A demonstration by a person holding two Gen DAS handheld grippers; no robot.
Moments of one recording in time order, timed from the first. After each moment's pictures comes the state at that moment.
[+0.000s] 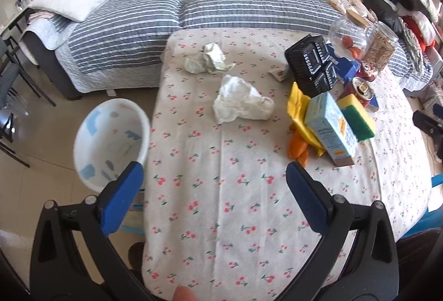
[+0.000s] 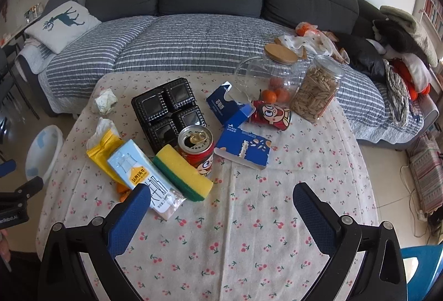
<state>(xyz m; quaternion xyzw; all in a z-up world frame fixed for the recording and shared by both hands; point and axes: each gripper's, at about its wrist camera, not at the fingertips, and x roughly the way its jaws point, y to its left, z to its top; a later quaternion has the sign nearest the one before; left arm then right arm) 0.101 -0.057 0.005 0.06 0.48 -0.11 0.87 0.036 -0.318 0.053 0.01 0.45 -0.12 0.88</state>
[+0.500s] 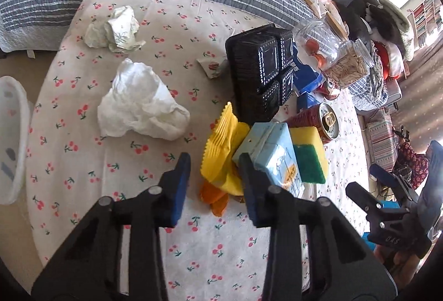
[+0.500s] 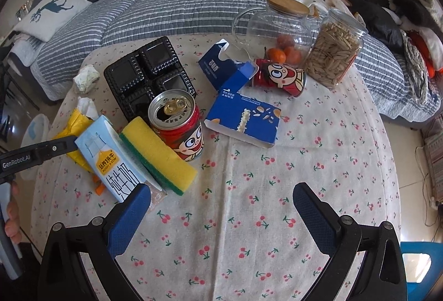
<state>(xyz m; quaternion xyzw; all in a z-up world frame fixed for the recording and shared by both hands) 0.163 -0.125 -0.044 -0.09 0.56 -0.23 0.79 0.063 -0.347 0.002 0.04 0.52 -0.09 0.85</state>
